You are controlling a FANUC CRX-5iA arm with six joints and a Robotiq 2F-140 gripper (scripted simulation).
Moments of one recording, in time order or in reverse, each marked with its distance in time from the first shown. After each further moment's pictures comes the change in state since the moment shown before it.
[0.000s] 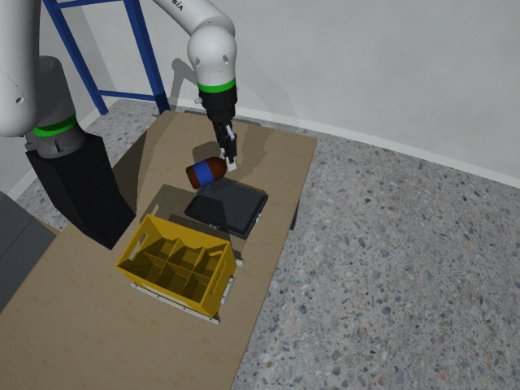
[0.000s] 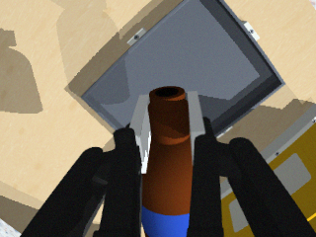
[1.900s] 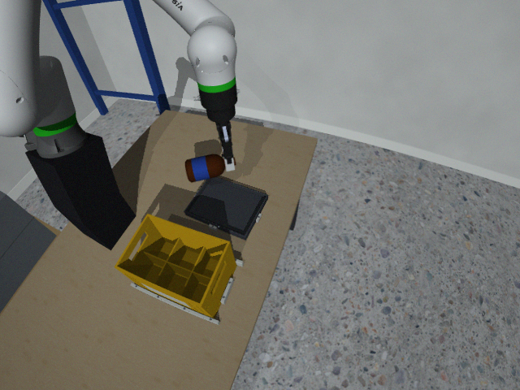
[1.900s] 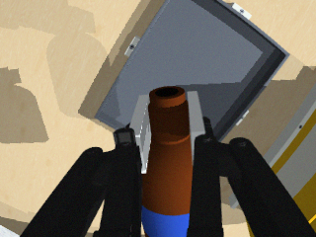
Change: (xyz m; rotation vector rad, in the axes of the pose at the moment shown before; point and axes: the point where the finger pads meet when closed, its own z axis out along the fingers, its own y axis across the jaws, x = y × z) arm 0.000 0.000 0.000 0.000 0.000 0.262
